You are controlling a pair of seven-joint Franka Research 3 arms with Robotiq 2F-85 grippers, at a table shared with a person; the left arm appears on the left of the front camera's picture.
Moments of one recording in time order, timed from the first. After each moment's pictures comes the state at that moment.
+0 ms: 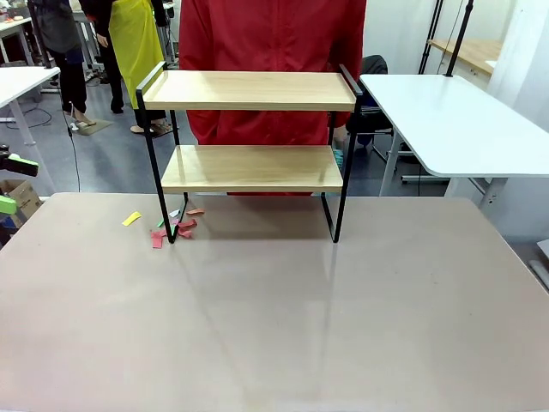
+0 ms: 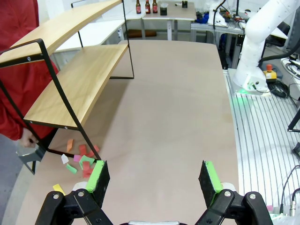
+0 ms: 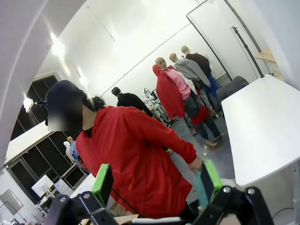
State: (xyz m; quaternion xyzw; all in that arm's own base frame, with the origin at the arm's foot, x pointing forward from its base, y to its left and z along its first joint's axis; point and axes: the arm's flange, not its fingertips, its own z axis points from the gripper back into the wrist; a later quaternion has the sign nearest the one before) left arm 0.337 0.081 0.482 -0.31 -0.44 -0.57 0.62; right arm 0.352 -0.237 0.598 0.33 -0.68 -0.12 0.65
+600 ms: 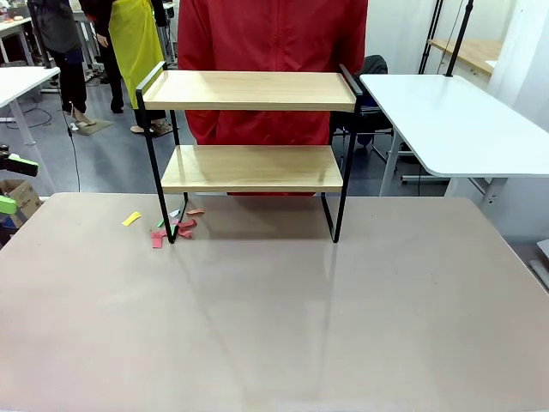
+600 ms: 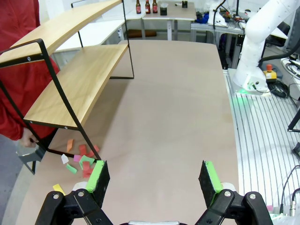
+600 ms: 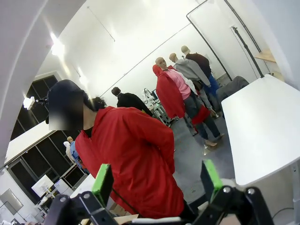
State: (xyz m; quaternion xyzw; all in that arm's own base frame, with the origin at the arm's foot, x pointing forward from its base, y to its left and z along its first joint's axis) left arm 0.337 0.081 0.482 -0.31 -0.44 -0.57 0.62; right arm 0.352 -0.237 0.598 0.33 -0.68 -0.12 0.65
